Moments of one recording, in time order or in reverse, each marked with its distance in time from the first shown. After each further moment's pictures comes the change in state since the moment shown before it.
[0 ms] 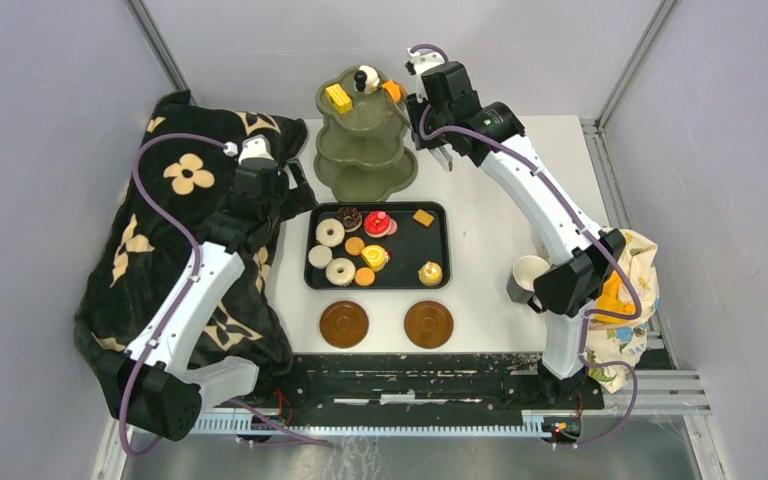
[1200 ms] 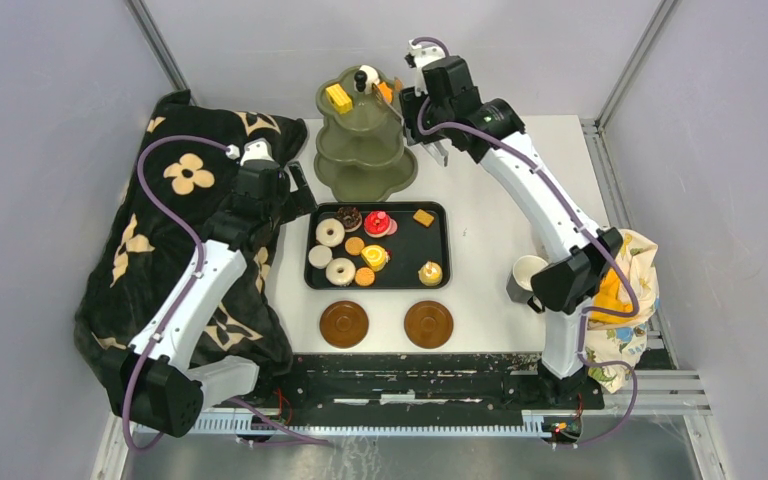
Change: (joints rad) left arm 0.014 0.026 -0.023 0.006 0.007 0.000; right arm -0.013 0.046 0.064 0.013 -0.061 0.045
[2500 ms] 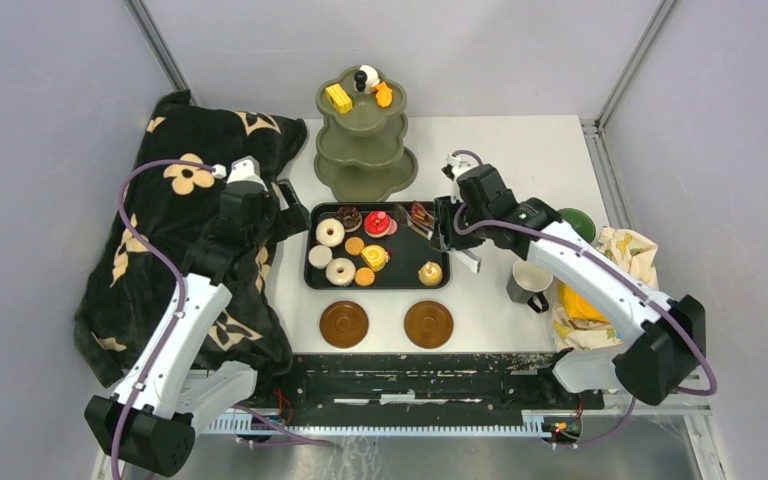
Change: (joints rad) left arm 0.006 -0.197 -0.081 -0.083 0.058 -0.024; right arm 0.033 -0.644 -1.053 0.145 -0.211 0.233
